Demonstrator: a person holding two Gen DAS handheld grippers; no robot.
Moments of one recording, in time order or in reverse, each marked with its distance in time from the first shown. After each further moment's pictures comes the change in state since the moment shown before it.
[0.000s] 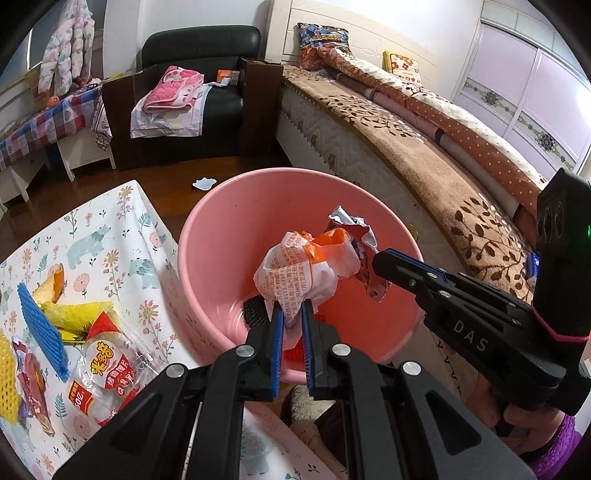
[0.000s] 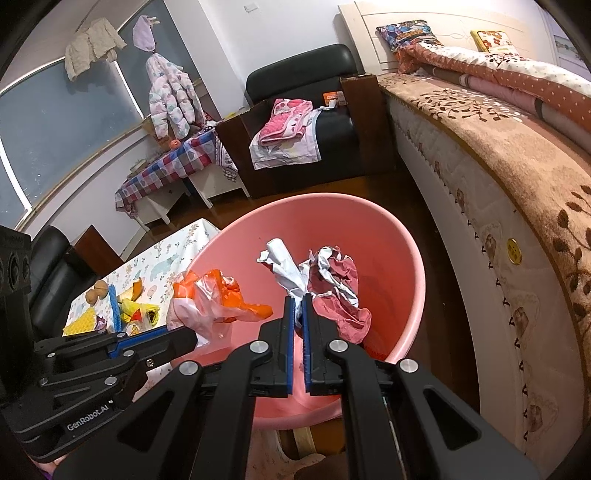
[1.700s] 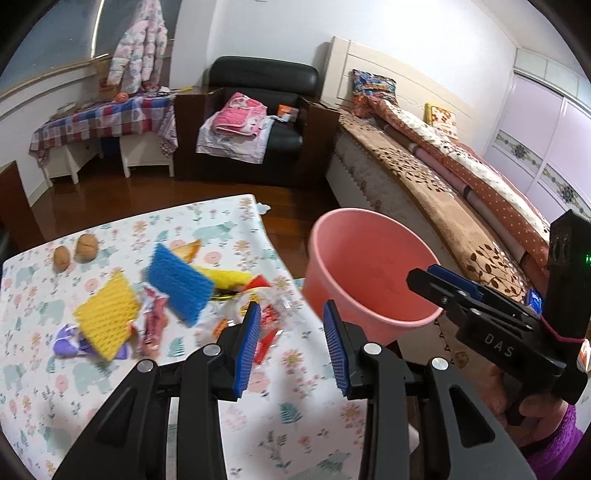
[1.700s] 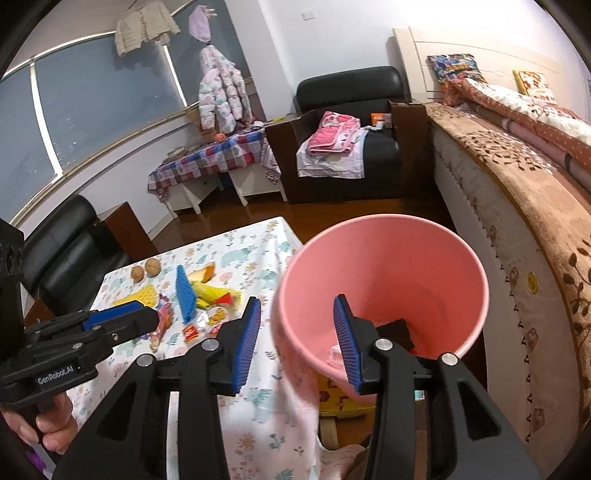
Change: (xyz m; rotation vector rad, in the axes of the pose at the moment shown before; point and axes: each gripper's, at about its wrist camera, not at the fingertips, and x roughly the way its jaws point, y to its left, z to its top) left arm -0.137 0.079 -0.056 -0.149 -0.158 0.115; right arm -0.052 0.098 -0.017 -0.171 -0.047 0.082
